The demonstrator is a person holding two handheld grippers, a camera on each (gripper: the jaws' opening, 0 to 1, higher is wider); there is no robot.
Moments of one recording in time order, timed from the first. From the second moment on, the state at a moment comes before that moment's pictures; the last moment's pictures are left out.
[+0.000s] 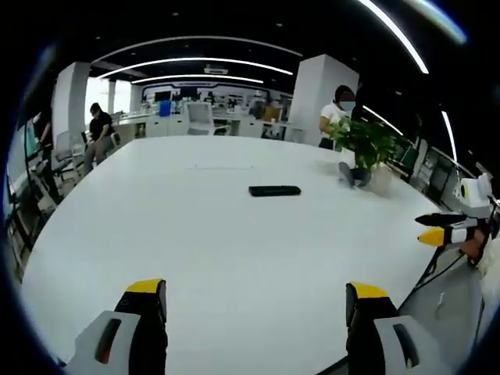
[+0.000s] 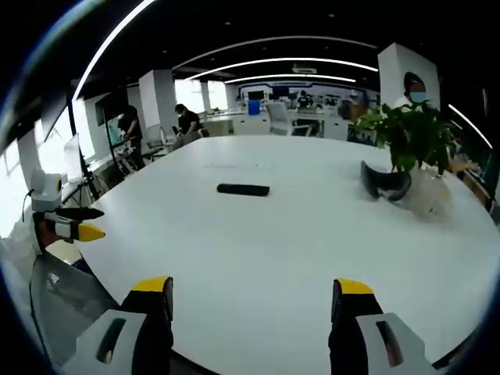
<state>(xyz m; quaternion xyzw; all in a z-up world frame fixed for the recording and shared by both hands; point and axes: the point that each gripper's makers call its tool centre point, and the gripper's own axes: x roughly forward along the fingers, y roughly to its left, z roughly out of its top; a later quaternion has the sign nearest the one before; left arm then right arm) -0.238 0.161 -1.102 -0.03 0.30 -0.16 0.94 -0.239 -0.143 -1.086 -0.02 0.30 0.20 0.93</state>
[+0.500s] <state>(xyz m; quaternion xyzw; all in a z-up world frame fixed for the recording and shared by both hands) -0.237 0.162 -1.102 -0.03 0.30 -0.16 0.94 -0.240 -0.141 -1.087 -0.03 0.30 0.21 0.93</state>
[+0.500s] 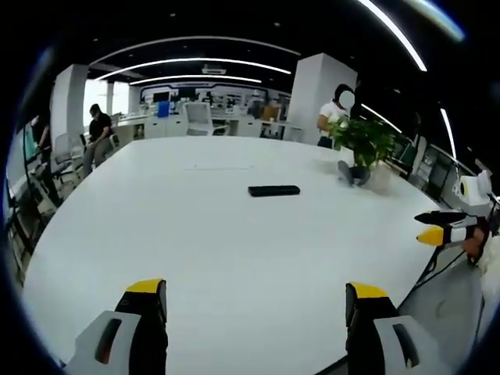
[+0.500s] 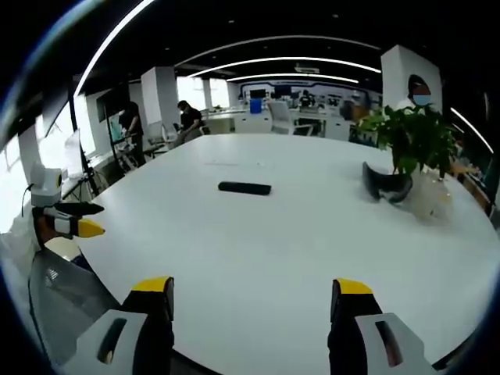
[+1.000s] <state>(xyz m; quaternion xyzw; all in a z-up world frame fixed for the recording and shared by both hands) -0.237 0.160 -1.100 -0.02 0.30 -0.17 0.94 -0.240 -0.141 -1.087 -0.03 0.30 0.21 0.93</state>
